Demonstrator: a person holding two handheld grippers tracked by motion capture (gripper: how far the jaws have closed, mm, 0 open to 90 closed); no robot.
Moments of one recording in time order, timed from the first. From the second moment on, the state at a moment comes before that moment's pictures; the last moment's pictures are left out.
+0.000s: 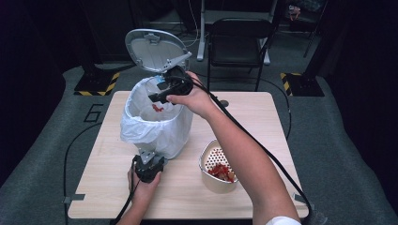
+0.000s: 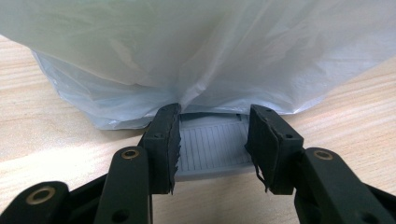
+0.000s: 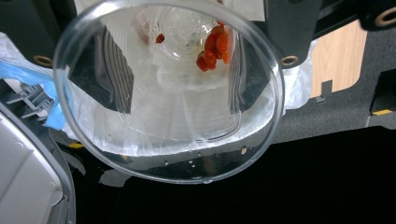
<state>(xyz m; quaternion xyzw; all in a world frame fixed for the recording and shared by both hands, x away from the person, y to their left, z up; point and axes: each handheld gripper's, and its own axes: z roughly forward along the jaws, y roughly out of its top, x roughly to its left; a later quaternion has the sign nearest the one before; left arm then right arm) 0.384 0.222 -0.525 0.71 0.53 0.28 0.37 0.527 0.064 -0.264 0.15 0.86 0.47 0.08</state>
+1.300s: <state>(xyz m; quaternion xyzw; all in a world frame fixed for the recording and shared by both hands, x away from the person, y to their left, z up) 0.381 0.224 -0.525 0.71 0.53 0.28 0.38 0.476 -0.005 -0.242 0.13 0.86 0.47 0.14</state>
